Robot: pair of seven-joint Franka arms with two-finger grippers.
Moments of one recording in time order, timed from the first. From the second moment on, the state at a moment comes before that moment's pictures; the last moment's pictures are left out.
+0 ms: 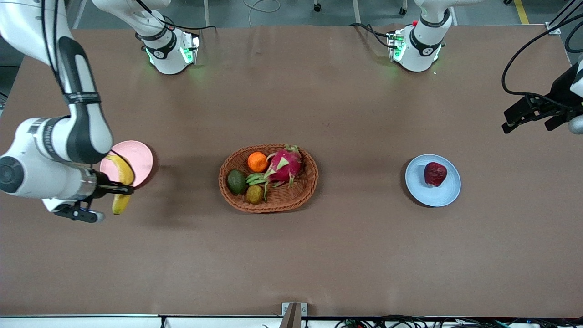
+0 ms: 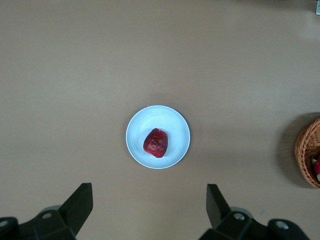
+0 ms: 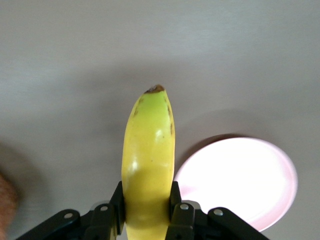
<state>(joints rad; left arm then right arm) 0.06 0.02 -0.13 -1.52 0.00 1.62 -0.10 0.02 0.45 -0.10 -1.68 0.10 1.95 0.05</state>
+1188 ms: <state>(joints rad) 0.07 0.02 -0.12 -1.52 0.00 1.62 -0.04 -0.08 0.35 -0.08 -2.19 0.10 2.44 -0.11</state>
